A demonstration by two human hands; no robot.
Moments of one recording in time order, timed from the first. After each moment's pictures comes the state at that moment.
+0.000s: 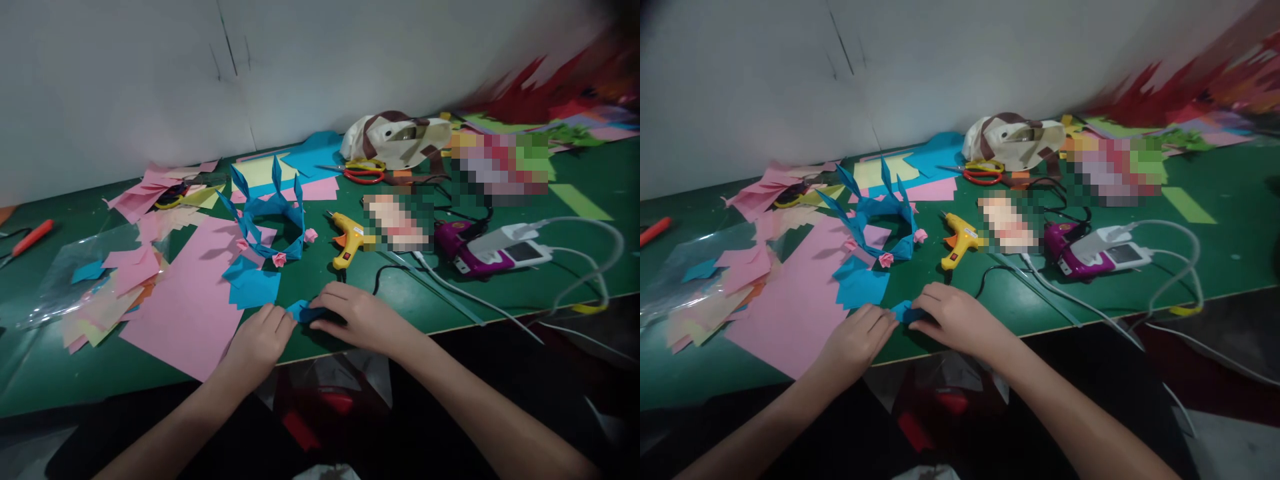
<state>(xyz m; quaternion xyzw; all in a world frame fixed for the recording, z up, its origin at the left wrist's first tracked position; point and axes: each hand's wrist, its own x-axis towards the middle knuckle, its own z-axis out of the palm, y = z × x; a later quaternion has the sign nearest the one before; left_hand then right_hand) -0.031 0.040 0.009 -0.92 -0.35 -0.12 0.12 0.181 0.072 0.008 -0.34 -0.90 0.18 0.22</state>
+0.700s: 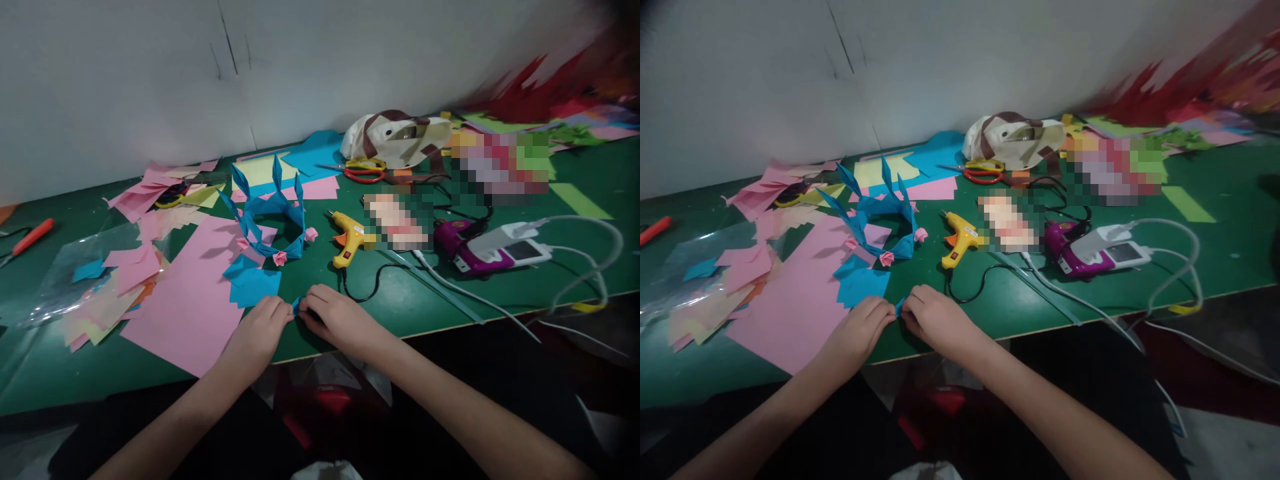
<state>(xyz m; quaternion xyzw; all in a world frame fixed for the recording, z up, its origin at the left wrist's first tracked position) -0.034 0.042 0.002 -0.88 -0.45 -0.11 -0.10 0.152 0.066 -0.005 -0.36 -0.89 0.15 0.22</state>
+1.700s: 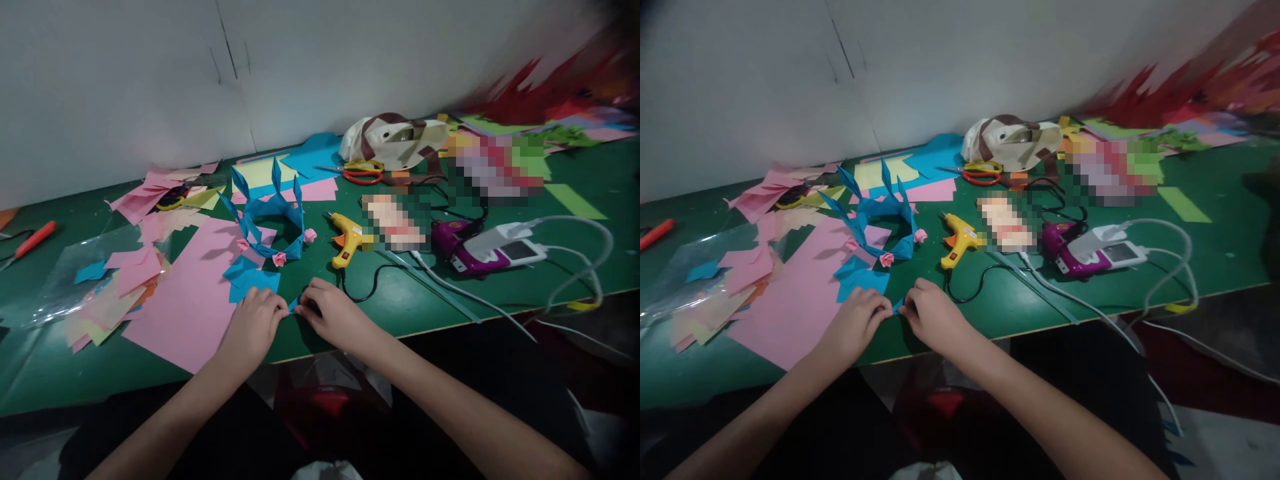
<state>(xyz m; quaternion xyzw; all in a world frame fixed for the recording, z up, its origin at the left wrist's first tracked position) -0.031 0.056 0.023 -0.81 -0.57 -0.04 -0.17 0.140 0.070 0.006 -0.49 -0.79 0.32 0.22</state>
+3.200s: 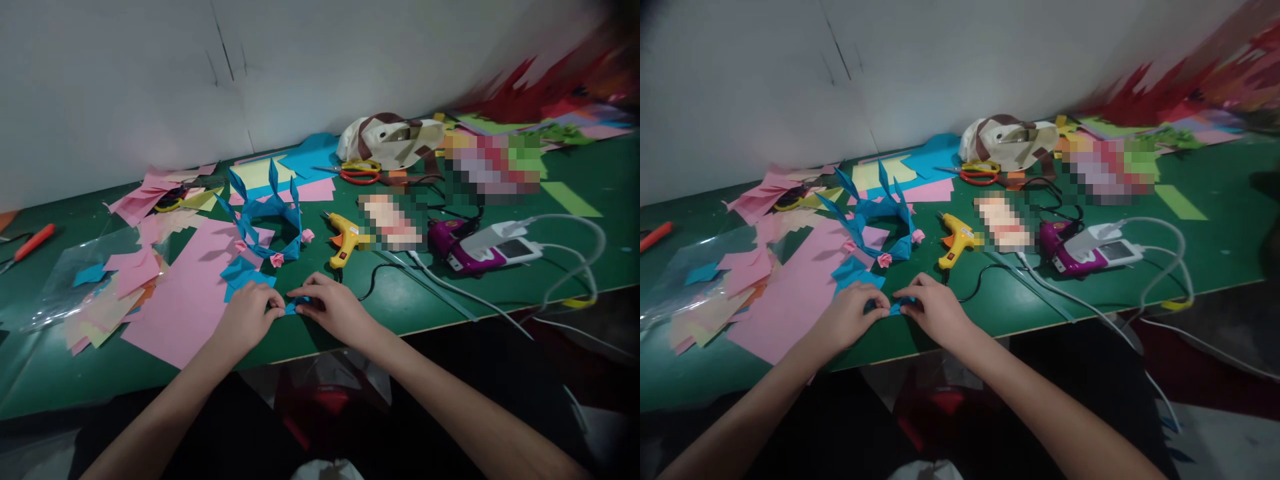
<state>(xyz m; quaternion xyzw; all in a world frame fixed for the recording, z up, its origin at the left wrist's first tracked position) -0.030 0.074 0.040 -0.79 -0.57 -0.04 -0.22 0.150 0.077 0.007 -0.47 -0.77 0.35 0.24</state>
